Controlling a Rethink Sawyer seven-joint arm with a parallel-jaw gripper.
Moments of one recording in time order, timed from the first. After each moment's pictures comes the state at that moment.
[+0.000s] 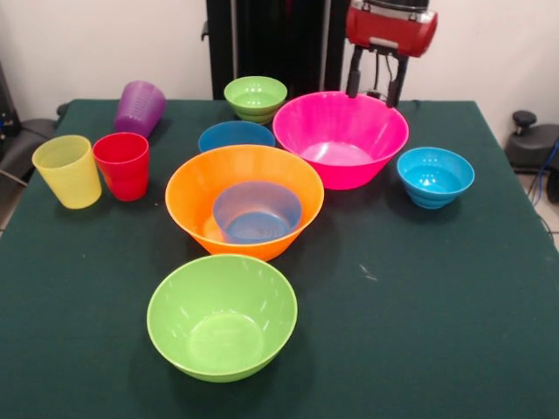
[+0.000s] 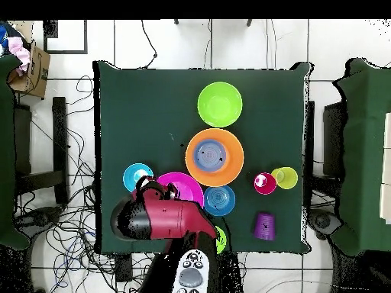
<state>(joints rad) 0.06 -0.80 -0.14 2.00 -0.03 0.19 2.21</state>
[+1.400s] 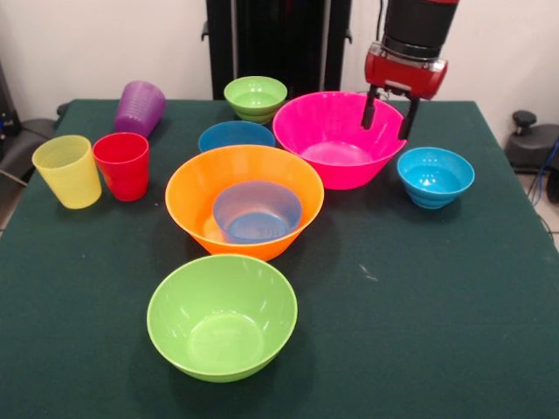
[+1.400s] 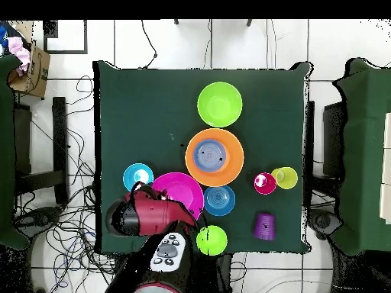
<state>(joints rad) 0.17 -0.62 -0.18 1.97 0.07 0.11 2.21</state>
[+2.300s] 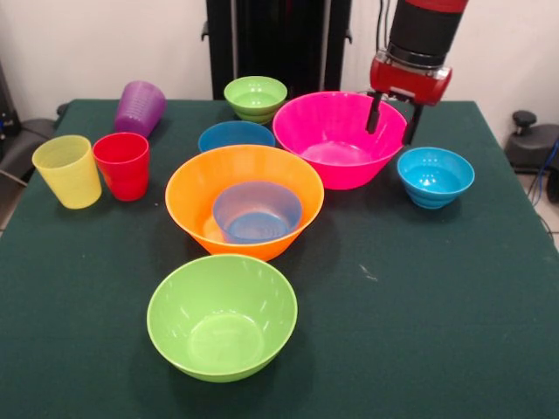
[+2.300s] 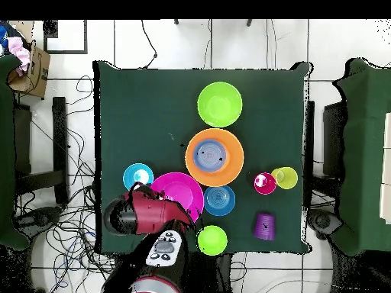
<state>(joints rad) 0.17 -0.59 -0.18 1.97 0.10 0.11 2.21</state>
